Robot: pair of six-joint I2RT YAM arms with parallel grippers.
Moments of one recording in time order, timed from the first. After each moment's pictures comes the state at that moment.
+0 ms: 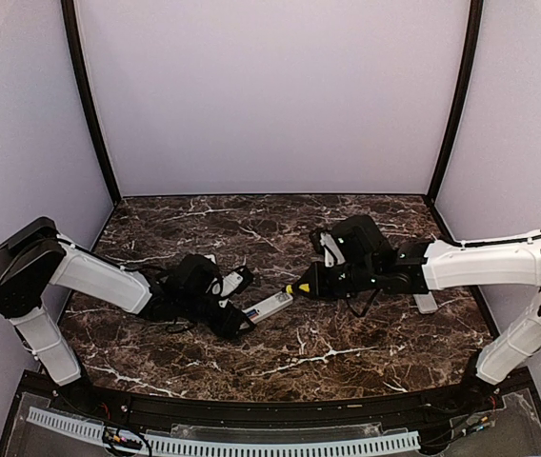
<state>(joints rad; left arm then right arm) -0.84 1.69 0.72 0.15 0.24 -0.17 0.94 1.49 0.93 -0.15 -0.12 0.74</state>
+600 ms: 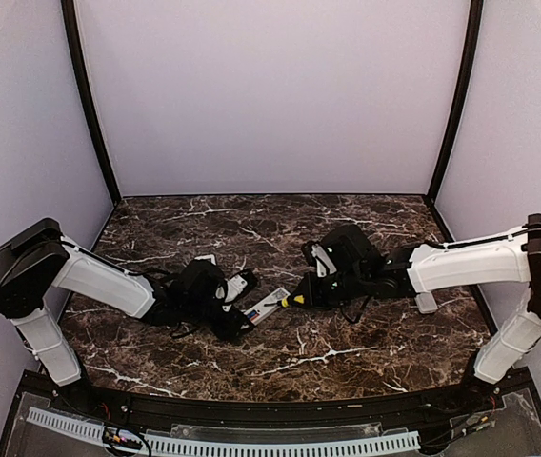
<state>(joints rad) -0.89 1.71 0.72 0.16 0.14 -0.15 0.95 1.57 0.93 -0.13 -0.17 0.76</state>
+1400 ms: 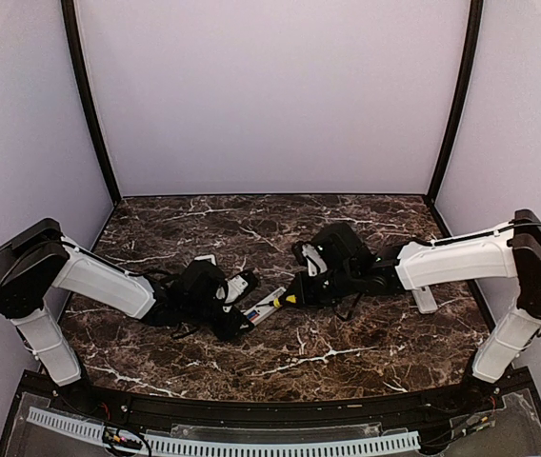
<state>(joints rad) -0.90 1.71 0.72 0.16 0.12 -0.13 0.95 1.65 0.99 -0.12 -0.22 0.73</state>
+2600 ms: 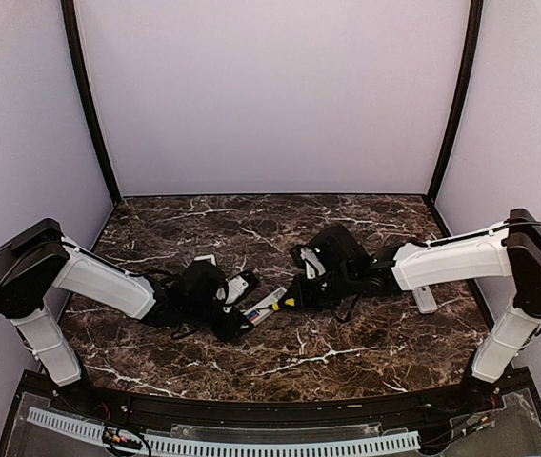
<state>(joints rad) -0.90 1.71 0.72 0.16 0.10 -0.12 0.96 1.67 0.99 -0.12 -0.23 0.76</state>
